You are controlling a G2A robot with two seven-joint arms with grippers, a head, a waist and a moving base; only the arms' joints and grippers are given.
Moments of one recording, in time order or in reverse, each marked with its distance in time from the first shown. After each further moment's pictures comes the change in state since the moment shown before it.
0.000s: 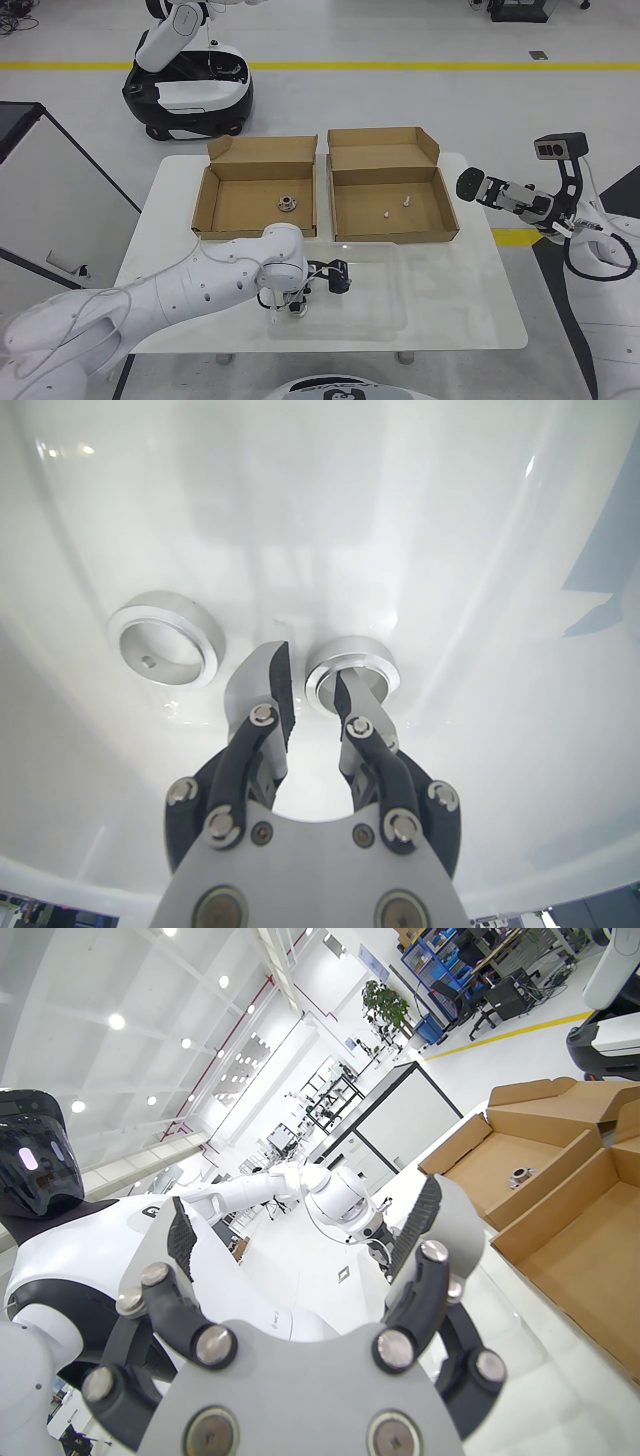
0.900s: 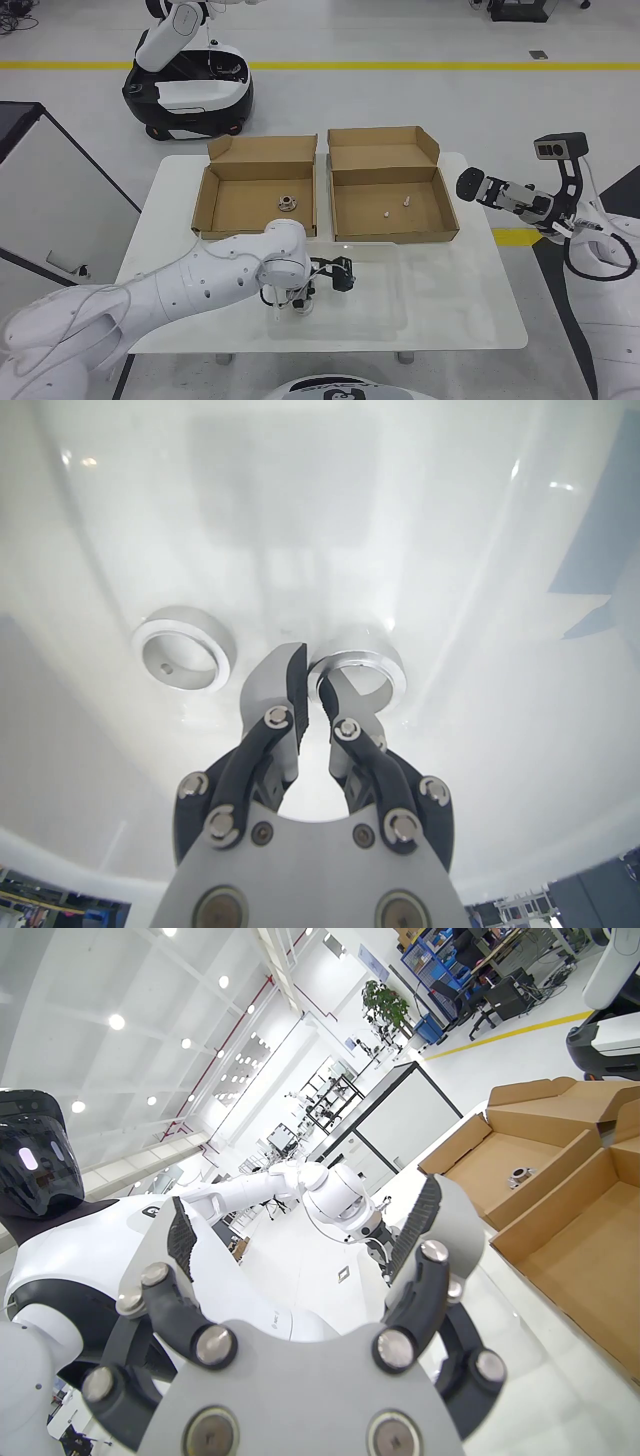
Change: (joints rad) left arm -0.041 -0.002 0.000 -0.030 -0.038 0.000 0.000; right arm 0.000 0.000 0.000 0.000 0.000 0.000 0.000
